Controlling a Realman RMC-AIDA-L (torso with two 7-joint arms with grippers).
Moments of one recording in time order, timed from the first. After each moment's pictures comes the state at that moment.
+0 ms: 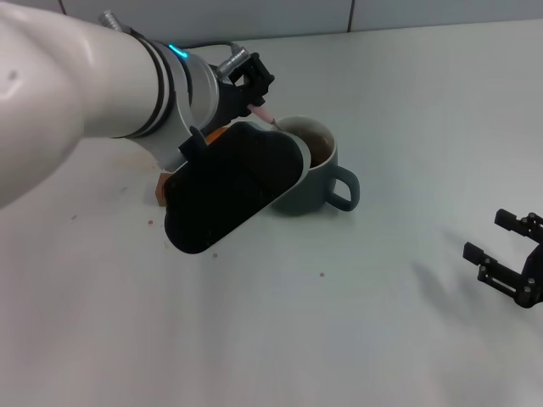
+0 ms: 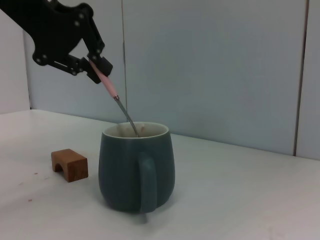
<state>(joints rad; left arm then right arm) -0.56 -2.03 1.97 1.70 2.89 1.16 -1.33 0.18 2.08 -0.46 -0.39 -1.82 -1.48 0.67</state>
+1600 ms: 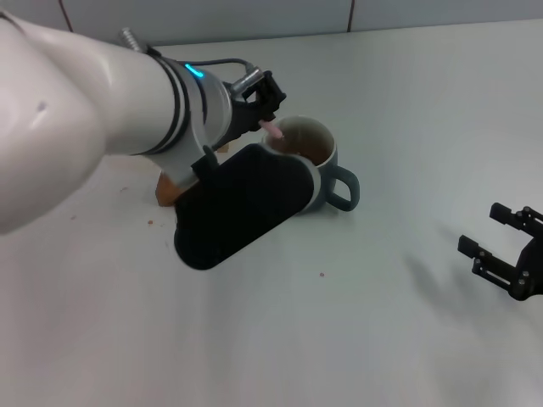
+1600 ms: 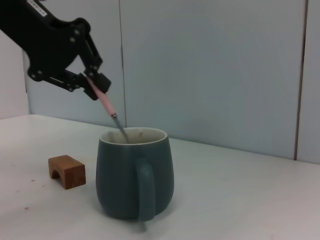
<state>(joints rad) -0.57 -2.02 2.02 1.68 2.89 1.14 -1.35 0.20 2.08 -0.44 -0.37 -1.82 -1.47 0.67</state>
